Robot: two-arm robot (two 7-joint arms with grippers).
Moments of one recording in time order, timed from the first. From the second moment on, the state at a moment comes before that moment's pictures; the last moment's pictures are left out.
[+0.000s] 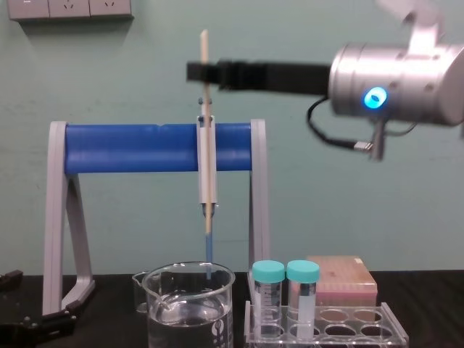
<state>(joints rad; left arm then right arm) -0.20 0.60 0.45 -1.41 -0.25 -0.12 0.03 0.70 0.27 -0.54 -1.37 0.52 0.15 0.54</state>
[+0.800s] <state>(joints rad) -0.20 0.60 0.45 -1.41 -0.25 -0.12 0.03 0.43 0.57 -0.36 -1.82 0.60 0.34 0.29</state>
